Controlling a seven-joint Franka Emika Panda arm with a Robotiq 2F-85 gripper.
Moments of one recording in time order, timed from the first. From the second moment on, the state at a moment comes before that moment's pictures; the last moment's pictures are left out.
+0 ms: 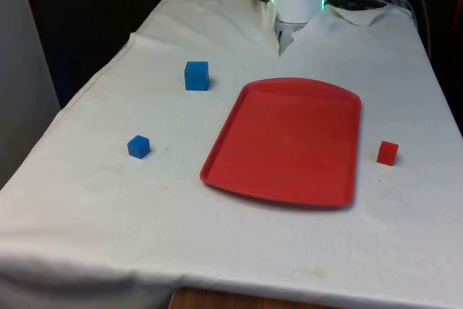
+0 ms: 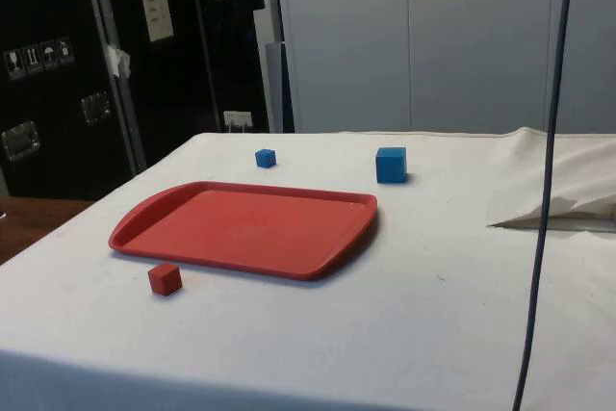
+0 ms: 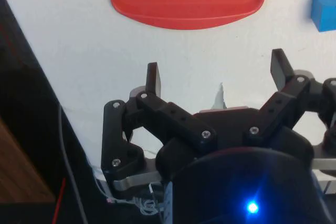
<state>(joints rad) 0.59 0.10 -0.62 -1.85 0.07 1.86 -0.07</state>
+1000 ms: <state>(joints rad) 0.58 0.03 -0.66 -2.05 -0.05 2.03 -0.11</state>
